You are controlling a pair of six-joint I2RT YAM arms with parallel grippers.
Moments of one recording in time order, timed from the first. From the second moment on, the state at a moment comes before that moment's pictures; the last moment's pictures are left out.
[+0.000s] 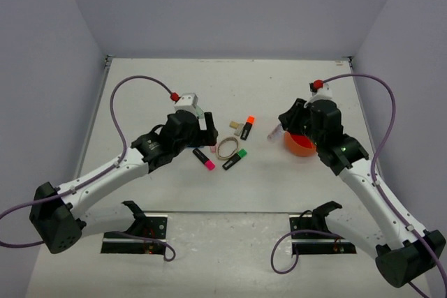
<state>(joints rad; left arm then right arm) -0.77 1.16 0.88 -0.34 -0.29 -0.62 0.42 0.93 0.91 -0.42 0.08 0.54</state>
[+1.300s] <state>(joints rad) -0.77 0.89 0.89 -0.77 -0.73 -0.54 0.36 1.35 1.11 -0.48 0.52 0.42</state>
